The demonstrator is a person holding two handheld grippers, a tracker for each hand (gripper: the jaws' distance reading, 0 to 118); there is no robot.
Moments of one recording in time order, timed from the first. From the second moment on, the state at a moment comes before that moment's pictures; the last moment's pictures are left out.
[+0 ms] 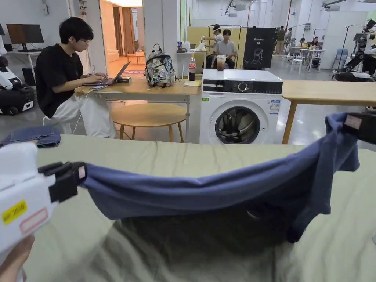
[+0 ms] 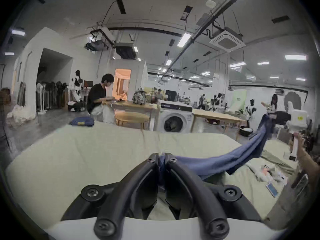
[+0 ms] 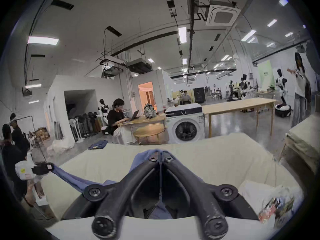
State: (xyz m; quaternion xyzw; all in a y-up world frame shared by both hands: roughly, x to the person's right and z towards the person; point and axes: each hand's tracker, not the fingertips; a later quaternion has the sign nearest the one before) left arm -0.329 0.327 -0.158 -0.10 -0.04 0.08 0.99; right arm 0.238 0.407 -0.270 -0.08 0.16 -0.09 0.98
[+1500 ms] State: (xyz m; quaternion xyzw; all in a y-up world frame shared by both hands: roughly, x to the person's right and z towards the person) left arm -0.247 0.297 0.002 -0.08 -0.10 0.07 0.99; right arm 0.188 0.253 -0.058 -0.16 0.12 -0.08 0.98
